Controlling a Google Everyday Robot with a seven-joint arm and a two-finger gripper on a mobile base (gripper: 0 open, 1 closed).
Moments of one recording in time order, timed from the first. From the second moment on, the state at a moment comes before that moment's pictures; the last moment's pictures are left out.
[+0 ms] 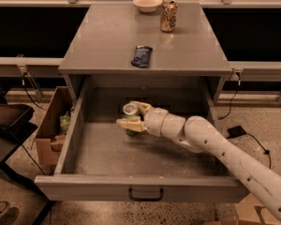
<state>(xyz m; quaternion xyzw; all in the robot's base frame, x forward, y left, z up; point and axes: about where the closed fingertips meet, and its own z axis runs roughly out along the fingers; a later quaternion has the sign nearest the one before) 0.647 0.024 0.682 -0.38 0.64 0.30 0.60</state>
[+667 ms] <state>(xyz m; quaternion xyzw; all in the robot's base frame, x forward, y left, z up) 0.647 0.023 0.683 -0.38 0.64 0.31 0.59</state>
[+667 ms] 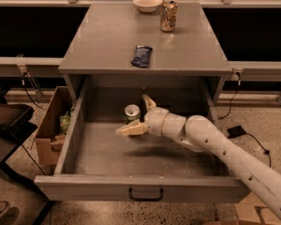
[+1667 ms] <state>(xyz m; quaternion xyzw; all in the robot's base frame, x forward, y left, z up) 0.617 -0.065 0.773 -0.43 0.73 0.27 0.45</state>
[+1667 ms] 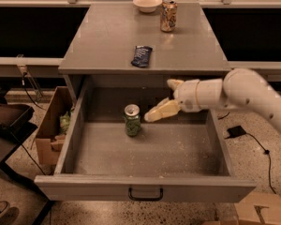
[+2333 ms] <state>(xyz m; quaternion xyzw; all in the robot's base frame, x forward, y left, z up) 0.631 -0.112 0.901 -0.50 0.77 0.13 0.37</state>
